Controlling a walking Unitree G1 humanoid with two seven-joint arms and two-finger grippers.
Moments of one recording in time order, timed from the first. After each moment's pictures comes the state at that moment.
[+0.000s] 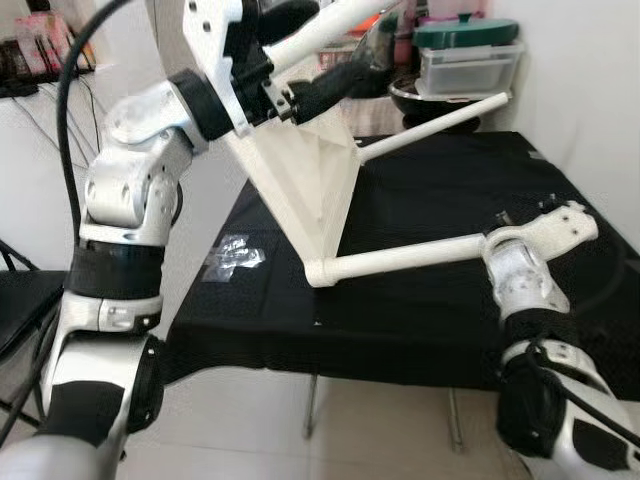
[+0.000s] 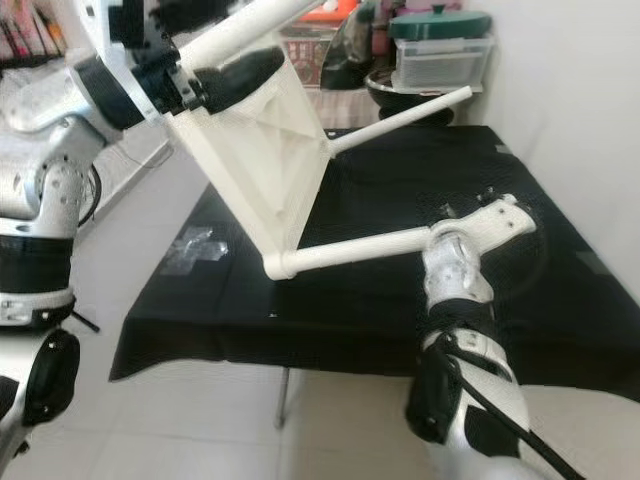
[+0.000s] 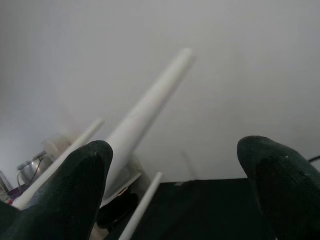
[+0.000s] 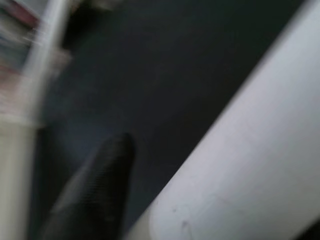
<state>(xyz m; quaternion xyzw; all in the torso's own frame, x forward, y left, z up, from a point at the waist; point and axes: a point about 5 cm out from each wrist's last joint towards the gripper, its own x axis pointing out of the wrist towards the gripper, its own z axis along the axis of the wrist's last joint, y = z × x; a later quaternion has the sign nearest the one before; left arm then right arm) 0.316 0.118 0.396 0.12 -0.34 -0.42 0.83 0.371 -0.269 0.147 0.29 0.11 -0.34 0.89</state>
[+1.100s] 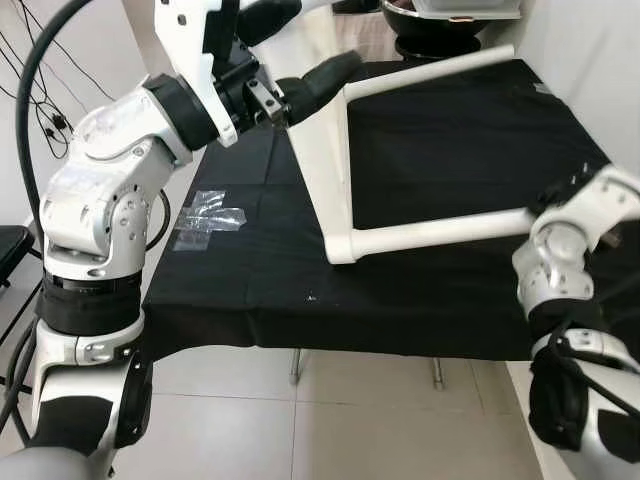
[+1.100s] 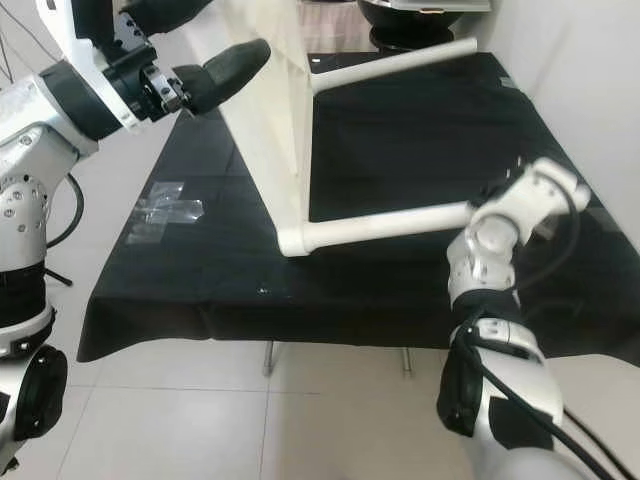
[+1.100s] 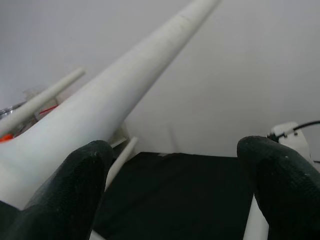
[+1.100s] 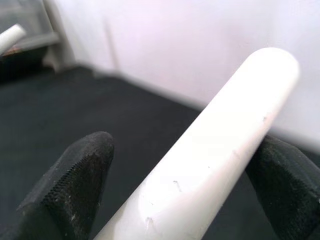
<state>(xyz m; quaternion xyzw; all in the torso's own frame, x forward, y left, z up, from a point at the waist) 0.297 0.122 0.387 0.10 -0.31 -0.40 0.86 0.378 -0.292 0.231 0.05 -0.07 -0.40 0.91</state>
